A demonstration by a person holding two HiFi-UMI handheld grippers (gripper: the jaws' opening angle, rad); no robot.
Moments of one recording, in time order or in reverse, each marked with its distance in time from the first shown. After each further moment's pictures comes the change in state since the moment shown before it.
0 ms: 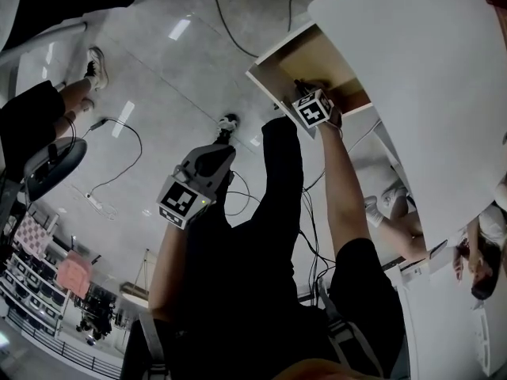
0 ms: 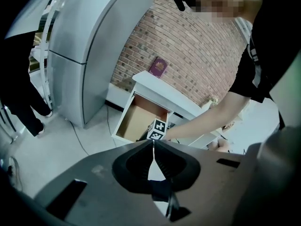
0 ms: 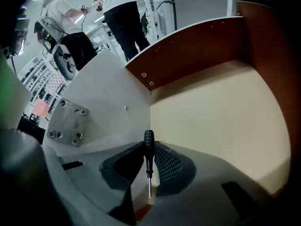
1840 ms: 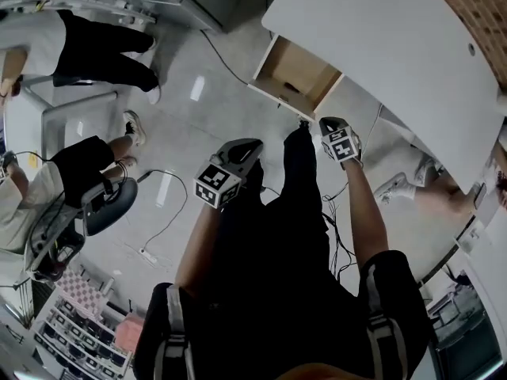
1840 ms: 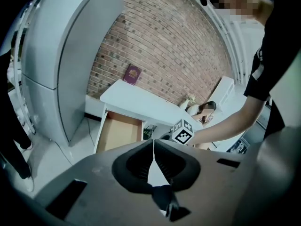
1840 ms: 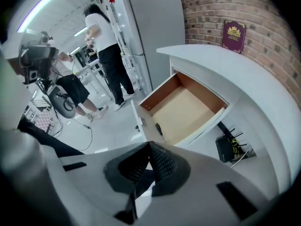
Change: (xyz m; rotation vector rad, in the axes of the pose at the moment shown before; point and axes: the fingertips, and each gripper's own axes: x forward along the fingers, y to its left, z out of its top) left arm -0.049 -0.096 0.054 0.162 0.000 -0.180; right arm -0.238 0.086 -0.066 0.392 -0.223 -0.111
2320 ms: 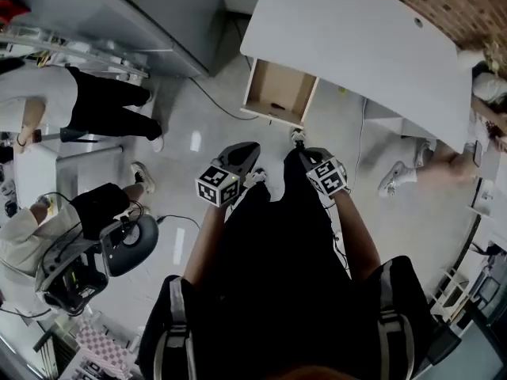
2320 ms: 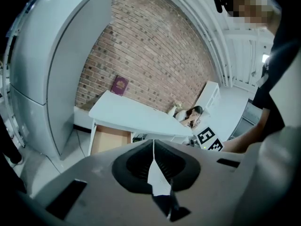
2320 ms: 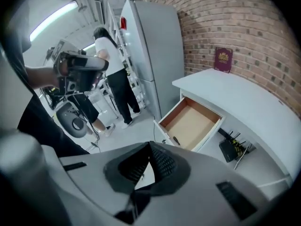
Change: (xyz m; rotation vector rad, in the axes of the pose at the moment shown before) left arm -0.042 -0.036 0.038 0.090 -0.088 -0.129; right arm -0.118 0.139 0.020 0.081 -0.226 -0.023
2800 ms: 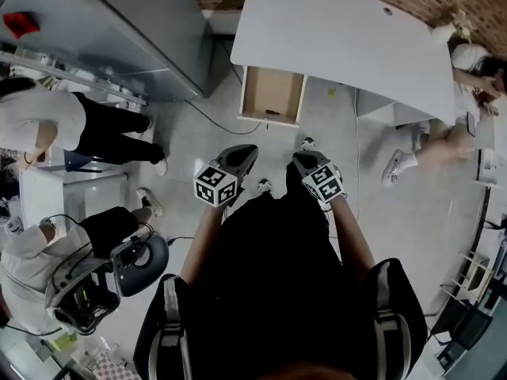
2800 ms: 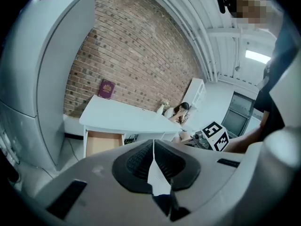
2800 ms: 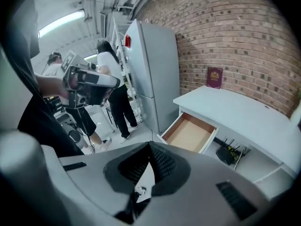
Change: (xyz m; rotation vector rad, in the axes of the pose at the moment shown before) left arm -0.046 -0.029 -0.002 0.113 0.008 -0.112; right arm -0.044 0.075 0.030 0.016 -0.181 -0.086
